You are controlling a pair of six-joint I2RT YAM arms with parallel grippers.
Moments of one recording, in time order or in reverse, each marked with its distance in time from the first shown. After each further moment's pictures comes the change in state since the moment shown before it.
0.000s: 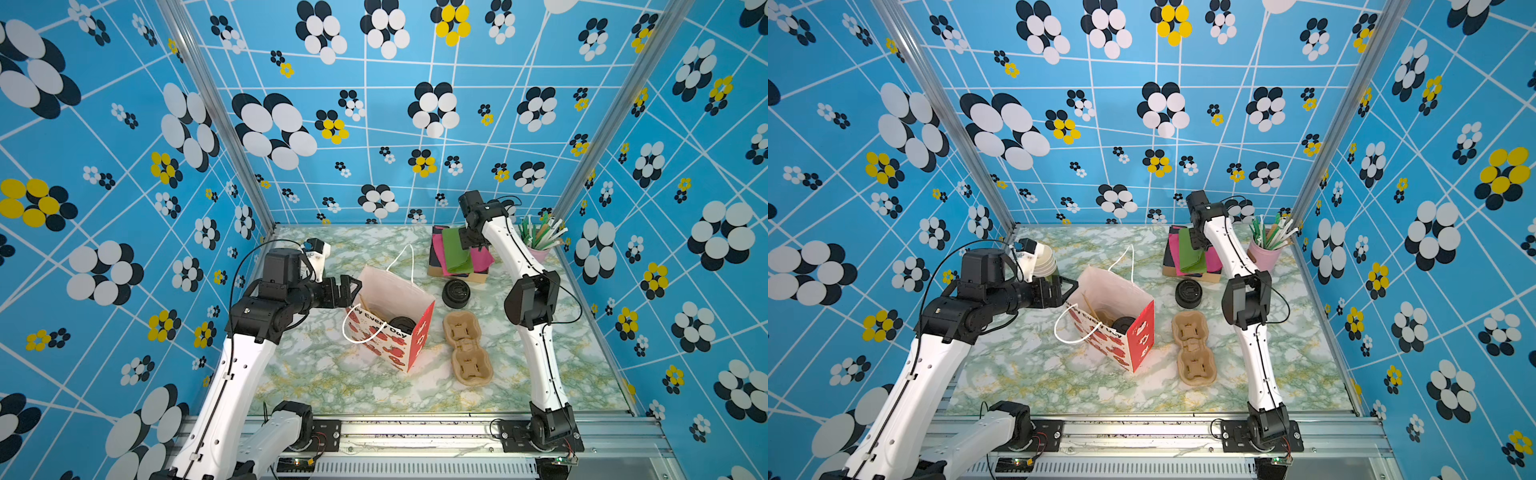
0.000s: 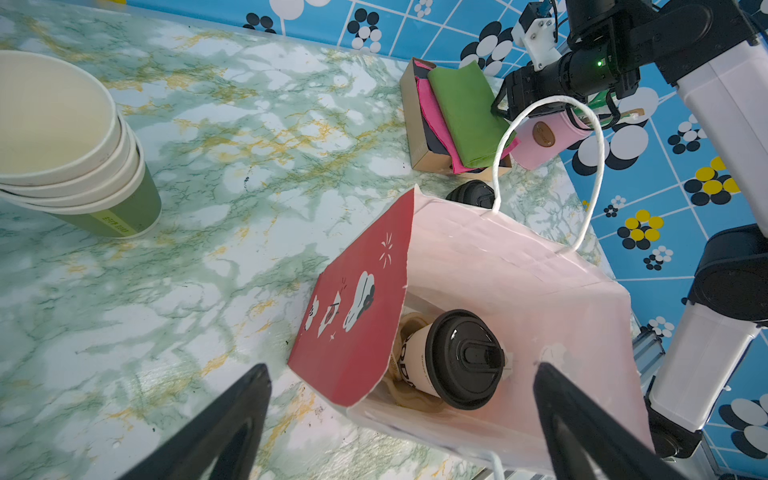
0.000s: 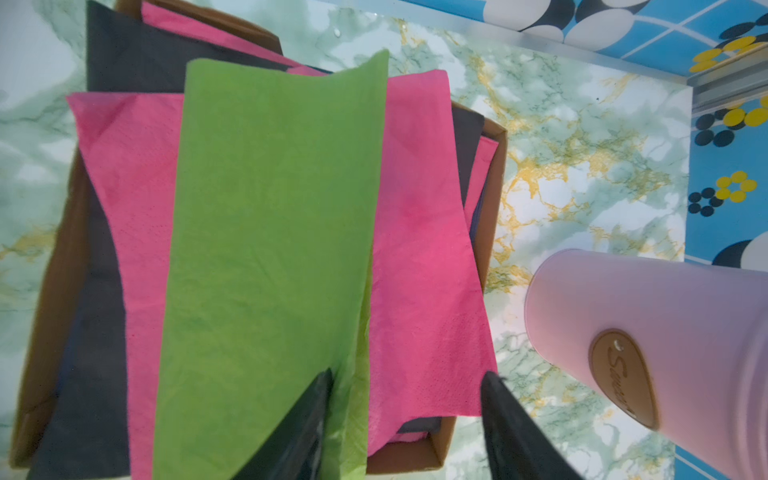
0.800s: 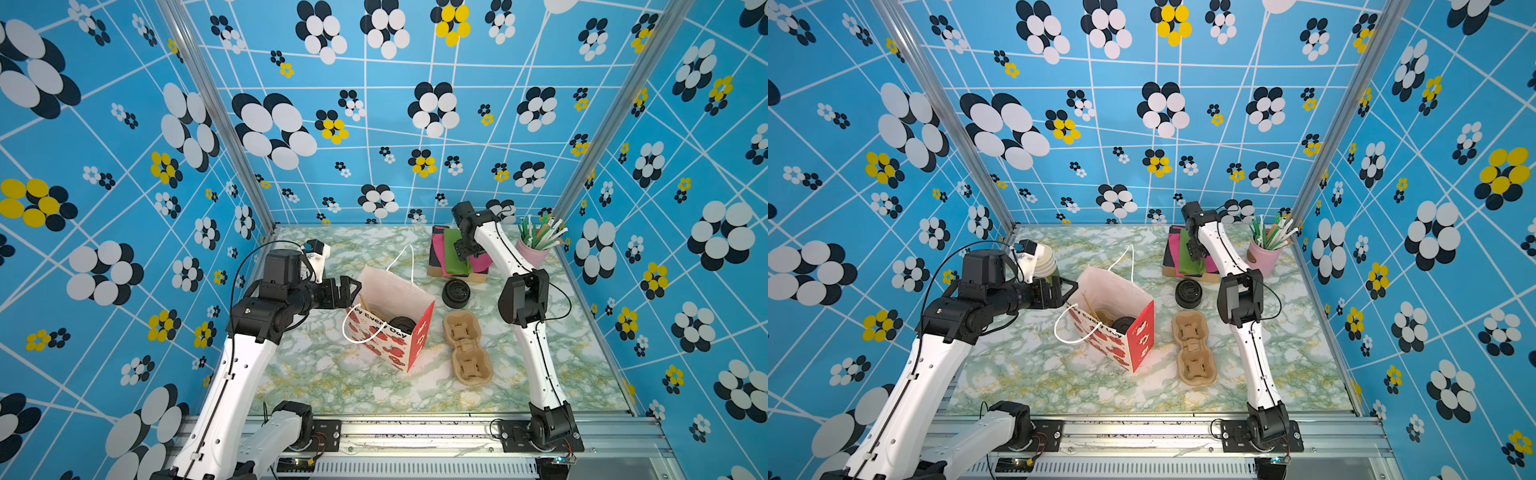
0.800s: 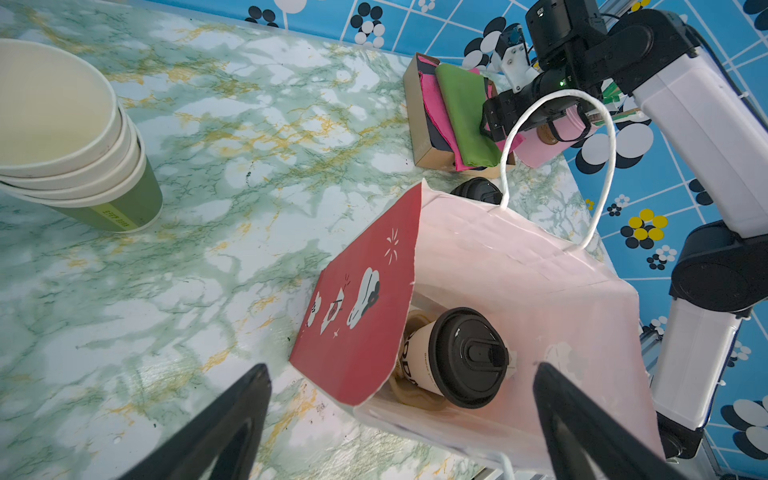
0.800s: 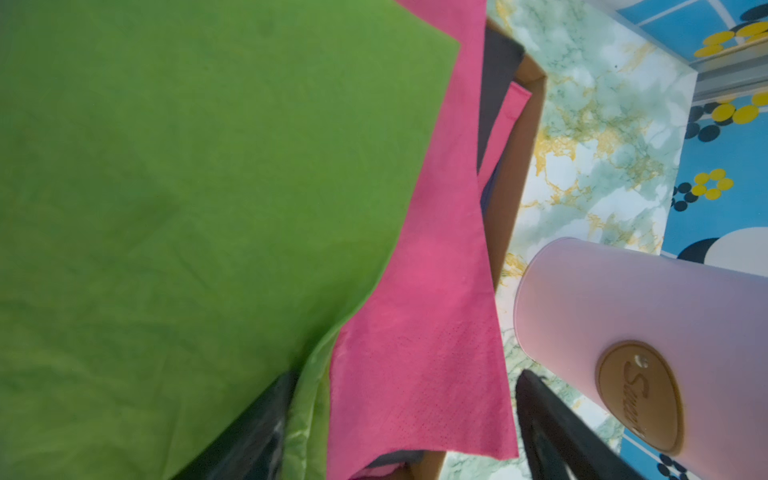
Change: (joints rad) left arm 0.003 -0.003 -0.014 0.003 0.000 0.000; right arm 0.020 0.097 0.000 -0.030 0.111 -0.076
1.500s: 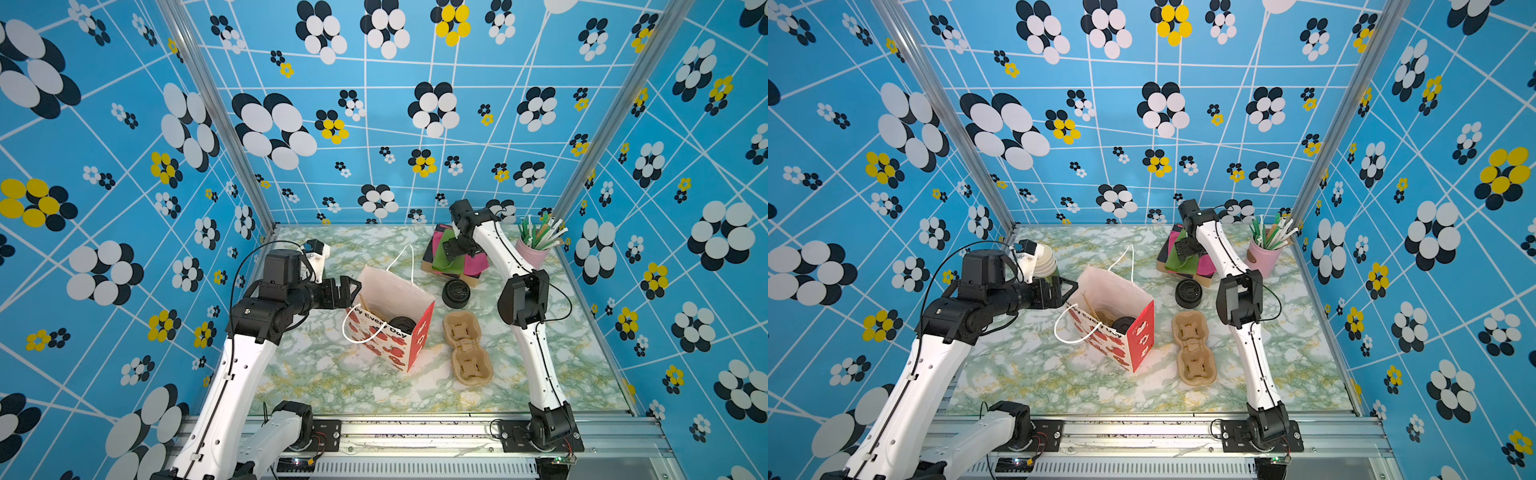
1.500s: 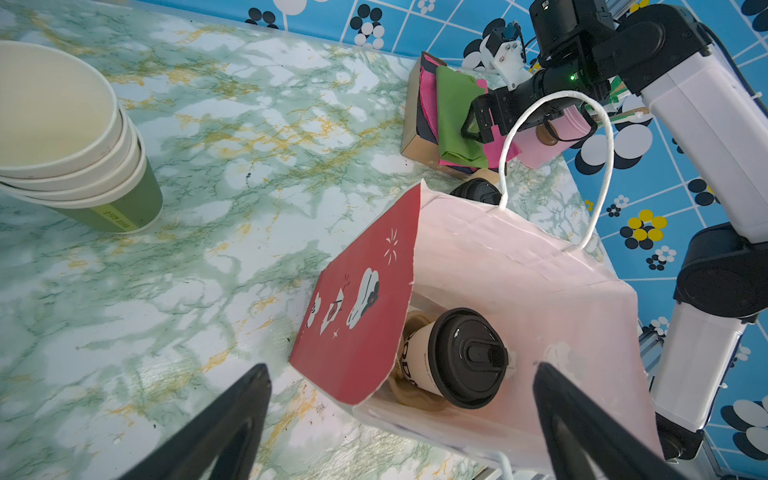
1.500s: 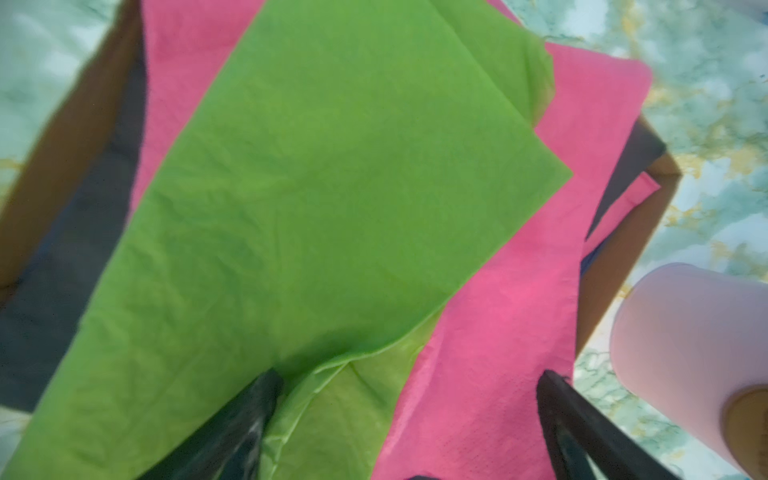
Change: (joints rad) left arm 0.000 -0.002 0.000 0.000 0.000 0.000; right arm 0.012 -0.032 0.000 0.011 -0.259 0.030
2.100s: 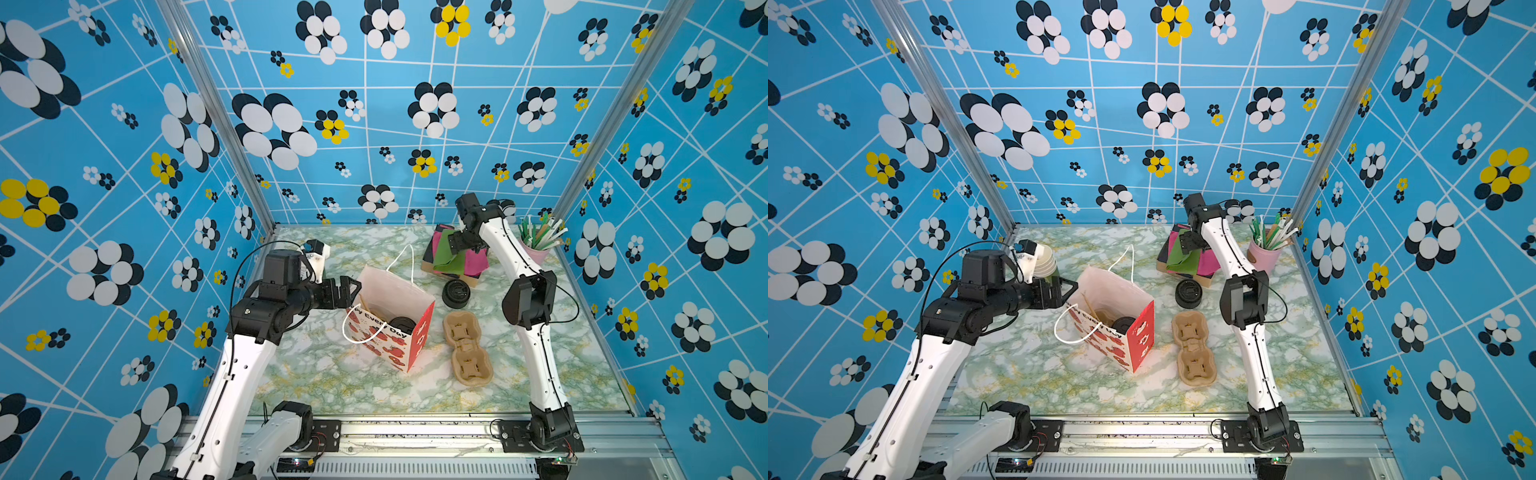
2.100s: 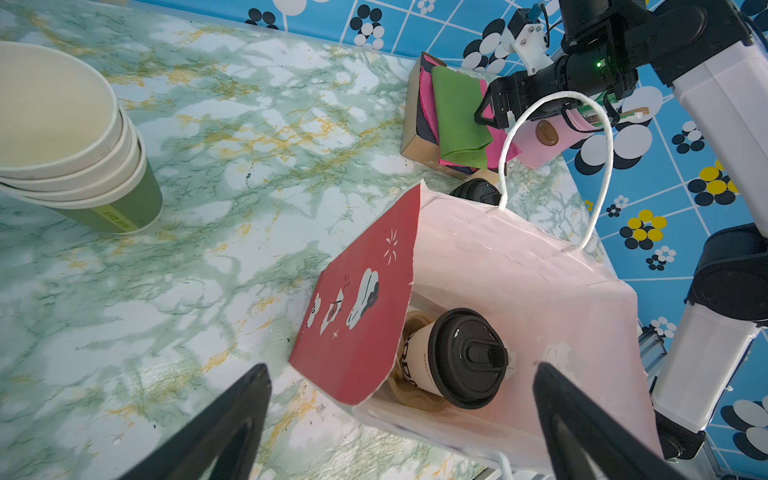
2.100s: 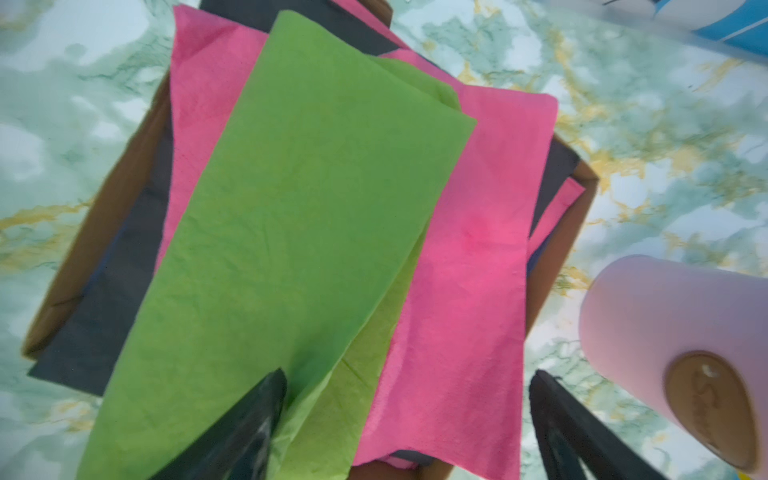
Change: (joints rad) left arm 0.000 0.000 0.000 0.002 0.000 0.000; right arm -0.020 -0.047 0.007 0.008 0.056 0.024
